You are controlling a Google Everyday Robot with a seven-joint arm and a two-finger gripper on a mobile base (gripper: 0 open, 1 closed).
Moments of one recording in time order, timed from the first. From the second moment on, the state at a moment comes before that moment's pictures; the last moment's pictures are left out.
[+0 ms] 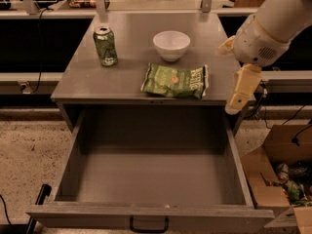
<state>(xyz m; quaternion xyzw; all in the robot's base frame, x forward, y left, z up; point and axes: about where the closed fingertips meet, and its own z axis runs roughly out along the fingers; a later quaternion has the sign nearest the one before) 0.521 -0.162 0.920 -0.67 0.71 0.06 0.19</state>
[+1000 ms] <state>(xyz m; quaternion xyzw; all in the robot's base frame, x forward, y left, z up) 0.582 -0.124 0.843 -0.65 0.72 0.07 0.21</state>
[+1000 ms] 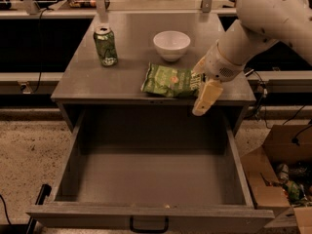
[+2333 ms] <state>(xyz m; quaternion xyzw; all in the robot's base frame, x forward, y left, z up) 0.579 -0.101 0.859 -0.66 0.70 0.06 0.25</state>
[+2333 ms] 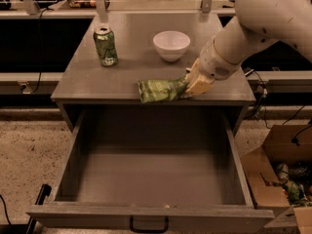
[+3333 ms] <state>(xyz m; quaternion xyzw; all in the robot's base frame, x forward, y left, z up) 0.465 -0.033 0.868 -0.66 0.66 0.23 0.27</state>
